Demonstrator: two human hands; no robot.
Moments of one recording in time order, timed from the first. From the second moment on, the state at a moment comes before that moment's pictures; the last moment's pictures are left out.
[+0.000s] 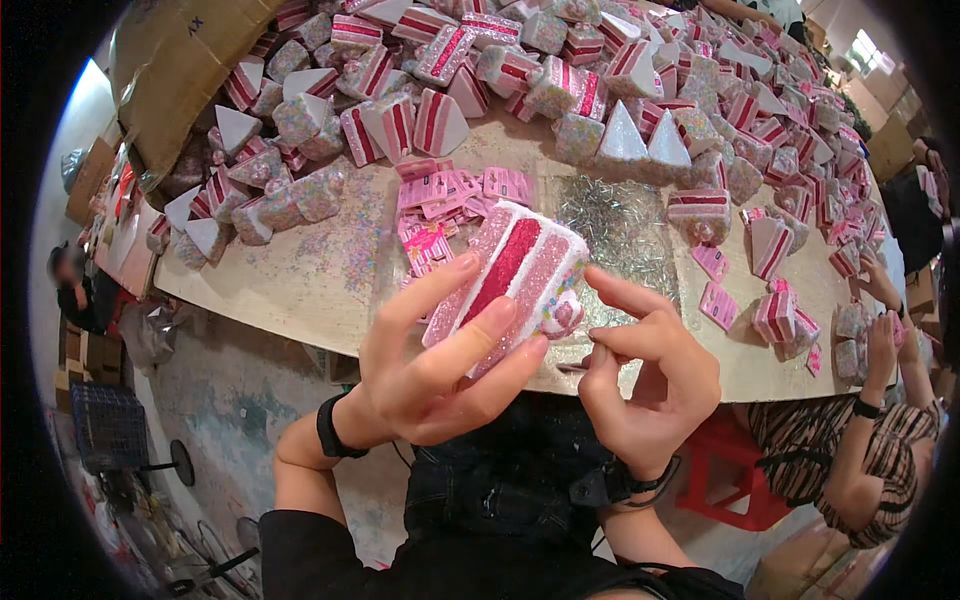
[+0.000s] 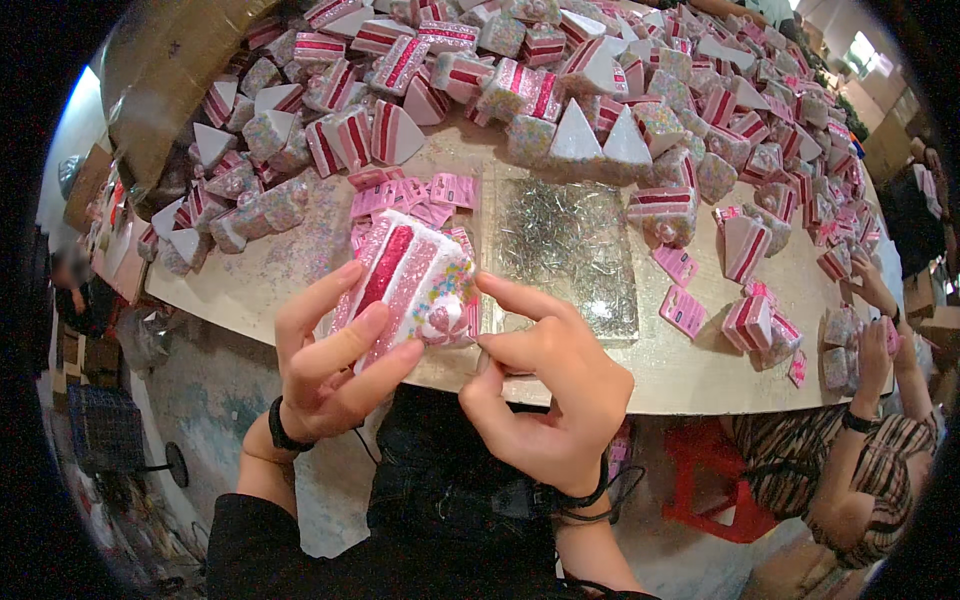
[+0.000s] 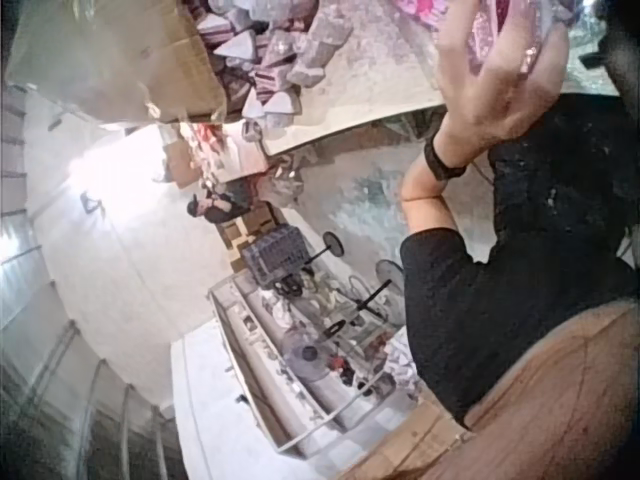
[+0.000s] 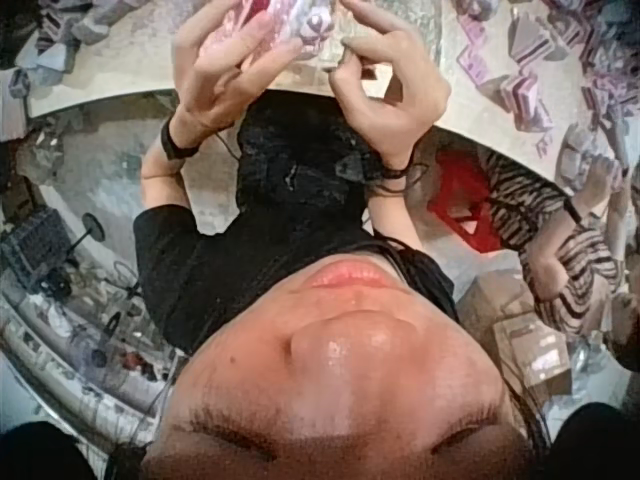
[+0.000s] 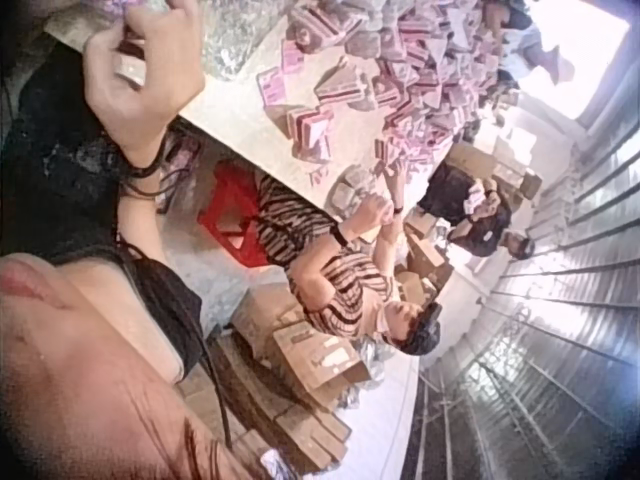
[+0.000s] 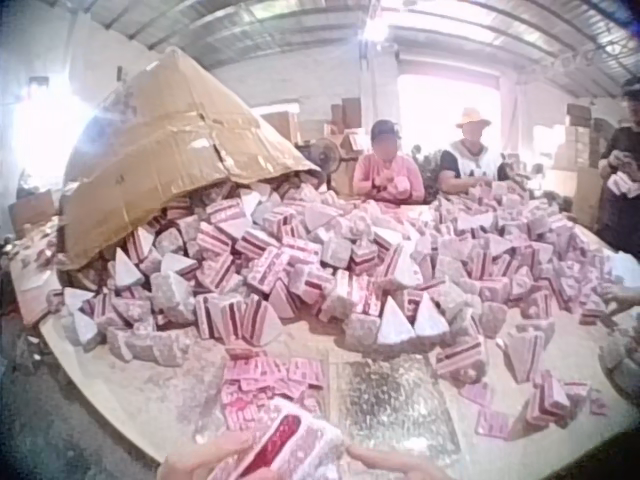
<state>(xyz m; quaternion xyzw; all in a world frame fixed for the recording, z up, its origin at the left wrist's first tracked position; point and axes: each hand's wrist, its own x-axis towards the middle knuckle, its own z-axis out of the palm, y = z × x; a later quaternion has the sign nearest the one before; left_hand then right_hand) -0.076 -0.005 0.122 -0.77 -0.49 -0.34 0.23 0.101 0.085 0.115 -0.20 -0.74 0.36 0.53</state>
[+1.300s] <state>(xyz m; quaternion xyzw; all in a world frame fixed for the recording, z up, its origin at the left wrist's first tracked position) -0.034 -0.001 0.074 -0.65 -0.43 -0.56 -0.29 0.165 0.091 0.125 -0.26 -0.76 0.50 0.32</state>
